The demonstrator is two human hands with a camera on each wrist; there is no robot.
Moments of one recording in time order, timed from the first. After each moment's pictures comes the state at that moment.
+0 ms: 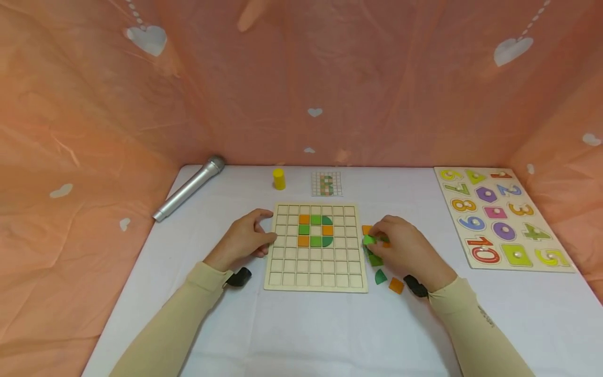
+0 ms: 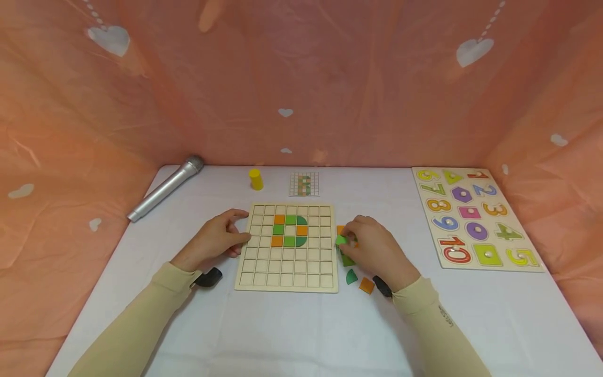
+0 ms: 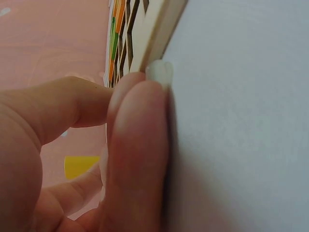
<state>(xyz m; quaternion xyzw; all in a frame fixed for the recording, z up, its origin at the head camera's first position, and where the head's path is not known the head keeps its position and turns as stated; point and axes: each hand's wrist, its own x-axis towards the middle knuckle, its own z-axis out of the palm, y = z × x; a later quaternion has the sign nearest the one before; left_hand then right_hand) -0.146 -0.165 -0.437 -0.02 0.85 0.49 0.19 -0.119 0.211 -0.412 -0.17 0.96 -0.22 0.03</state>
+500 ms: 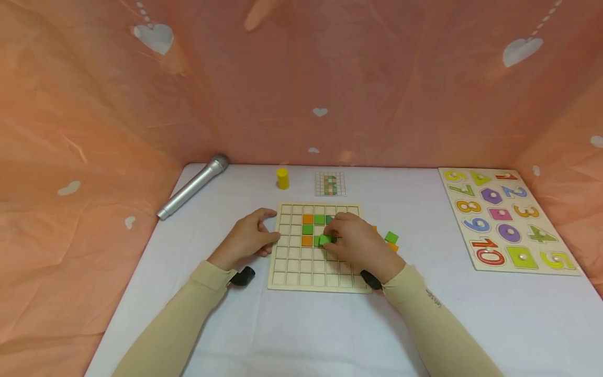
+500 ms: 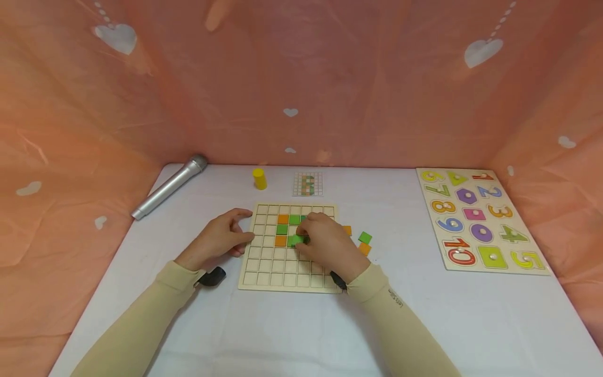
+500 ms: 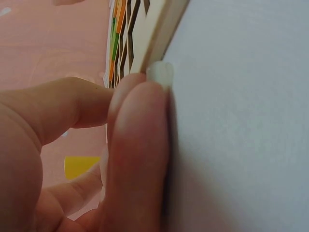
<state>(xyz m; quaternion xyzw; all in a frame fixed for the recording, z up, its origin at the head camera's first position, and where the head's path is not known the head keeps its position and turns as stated) -0.147 -0.166 -0.438 -0.02 0.85 0.49 0.19 -0.133 0.124 -0.411 -0.26 0.94 -0.24 0.05</state>
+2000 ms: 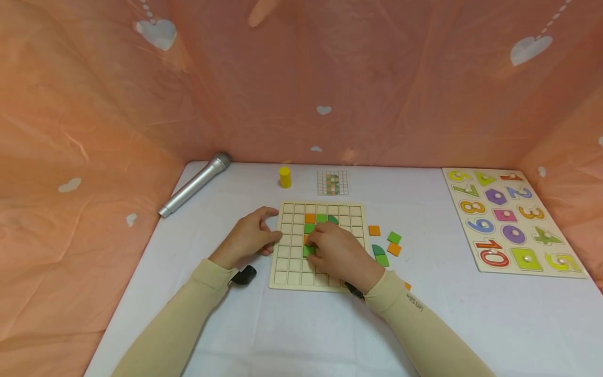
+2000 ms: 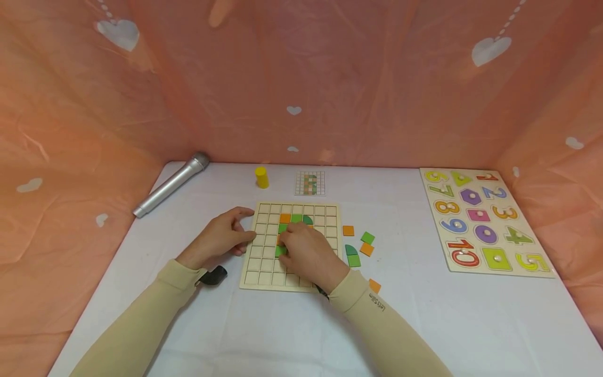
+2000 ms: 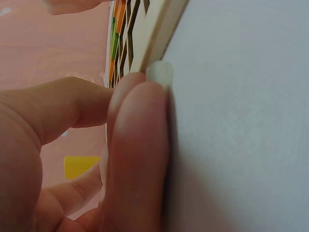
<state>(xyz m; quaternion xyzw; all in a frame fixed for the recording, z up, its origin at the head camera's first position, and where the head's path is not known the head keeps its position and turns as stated) -0.146 -0.166 -0.436 -0.02 0.85 0.49 0.19 -0.119 0.083 -0.425 -0.31 0.93 -0.20 0.02</state>
